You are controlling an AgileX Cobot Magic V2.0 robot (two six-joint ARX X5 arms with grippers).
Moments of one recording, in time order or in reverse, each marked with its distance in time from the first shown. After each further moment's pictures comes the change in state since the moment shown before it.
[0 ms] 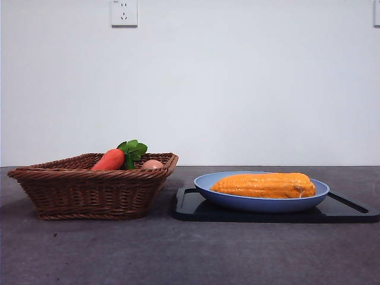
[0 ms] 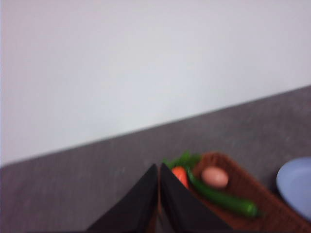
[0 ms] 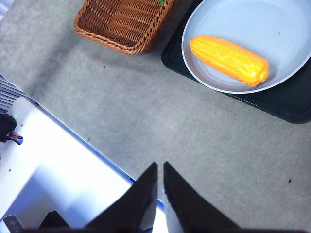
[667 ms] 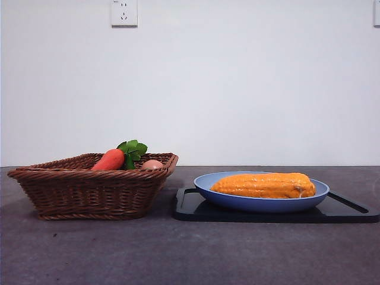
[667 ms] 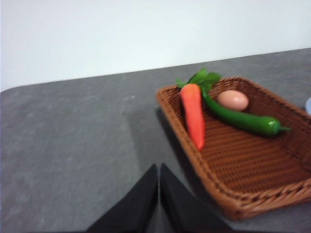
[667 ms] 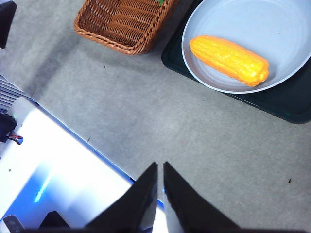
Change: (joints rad) left arm 0.001 -0.422 -0.535 0.035 -0.112 -0.040; right arm 0.000 0.000 0.000 0.000 0.000 0.000
